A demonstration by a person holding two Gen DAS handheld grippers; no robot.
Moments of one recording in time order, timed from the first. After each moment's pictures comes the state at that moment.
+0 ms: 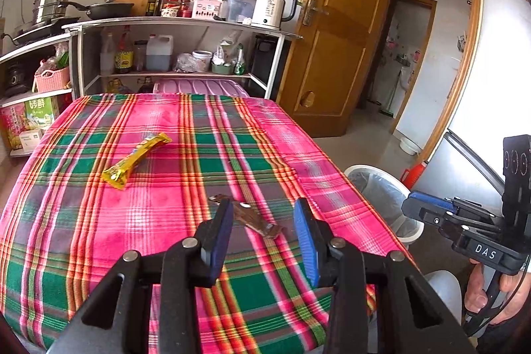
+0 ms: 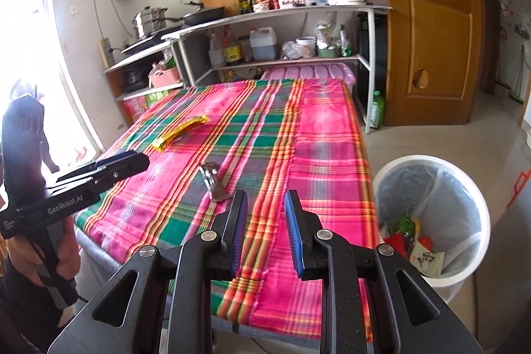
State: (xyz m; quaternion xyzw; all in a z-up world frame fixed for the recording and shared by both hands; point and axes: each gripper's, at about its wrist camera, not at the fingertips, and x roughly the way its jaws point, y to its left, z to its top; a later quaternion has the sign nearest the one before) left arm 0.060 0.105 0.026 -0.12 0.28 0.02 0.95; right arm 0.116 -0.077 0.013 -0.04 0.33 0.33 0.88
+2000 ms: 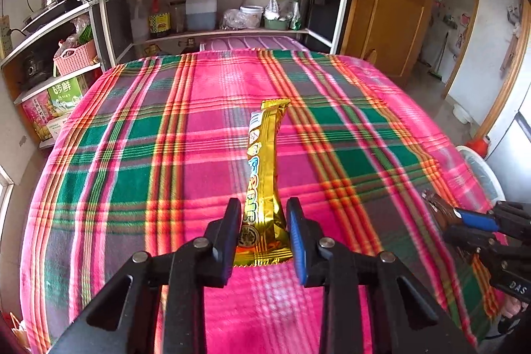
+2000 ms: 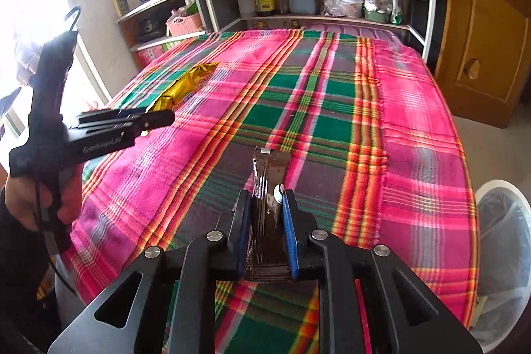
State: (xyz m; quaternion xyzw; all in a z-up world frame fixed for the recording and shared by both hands) left arm 0.145 0.218 -0.027 -0.09 0.38 0.10 0.91; right arm 0.186 0.026 -0.037 -0.09 0.39 0.37 0.84
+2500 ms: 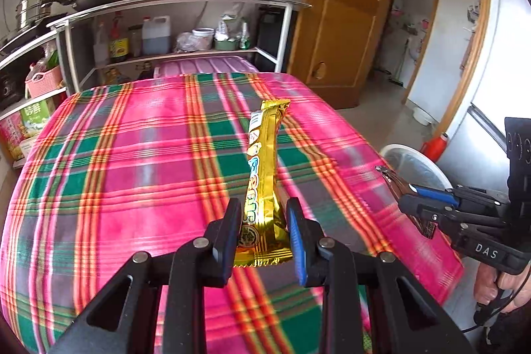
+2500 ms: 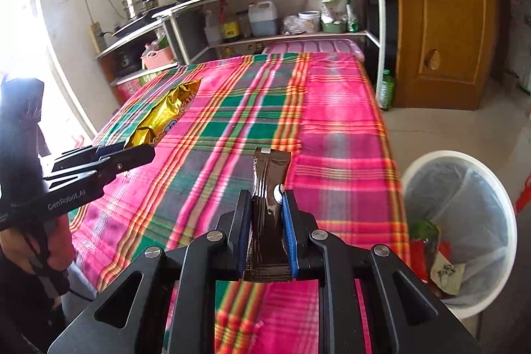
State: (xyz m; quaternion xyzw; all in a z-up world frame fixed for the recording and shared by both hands) left arm 0.125 0.128 0.007 -0.08 0.34 0.02 0.94; right arm 0.170 -0.057 -0.013 -0.04 0.37 0.32 0.87
